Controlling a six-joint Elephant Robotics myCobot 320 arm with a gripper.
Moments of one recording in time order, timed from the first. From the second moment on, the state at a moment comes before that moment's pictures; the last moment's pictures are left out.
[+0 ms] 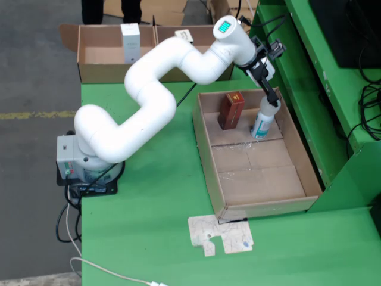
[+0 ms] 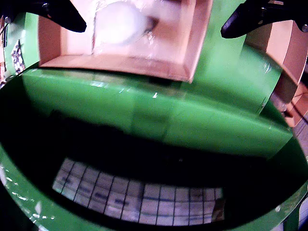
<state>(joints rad) 0.52 -1.19 -0.03 0.33 1.21 0.27</state>
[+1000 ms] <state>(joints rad) 0.45 -1.07 -0.03 -0.12 1.44 0.26</state>
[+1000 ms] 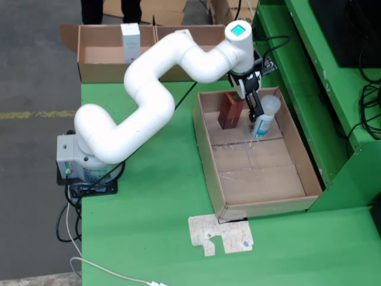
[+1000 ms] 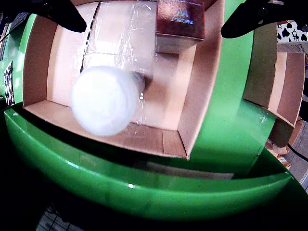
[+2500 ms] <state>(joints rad) 0.48 -1.02 -0.03 -0.29 1.45 0.28</state>
